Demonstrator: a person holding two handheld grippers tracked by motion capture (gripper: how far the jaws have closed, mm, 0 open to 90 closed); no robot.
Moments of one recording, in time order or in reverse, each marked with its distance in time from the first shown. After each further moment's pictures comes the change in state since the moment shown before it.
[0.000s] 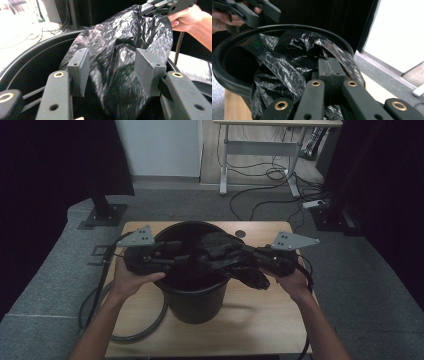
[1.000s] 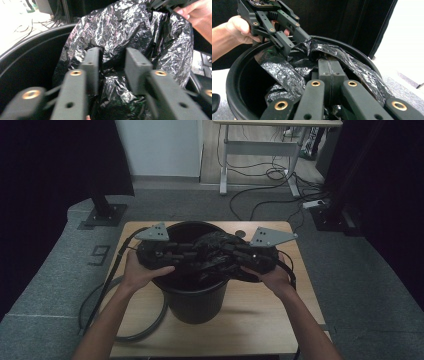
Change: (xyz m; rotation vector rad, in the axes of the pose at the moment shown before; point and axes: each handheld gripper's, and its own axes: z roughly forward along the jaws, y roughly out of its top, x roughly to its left) left arm 0.011 0.005 0.025 0.085 -0.045 0.003; right arm 0.020 0.022 0.033 -0.008 0.079 -0.035
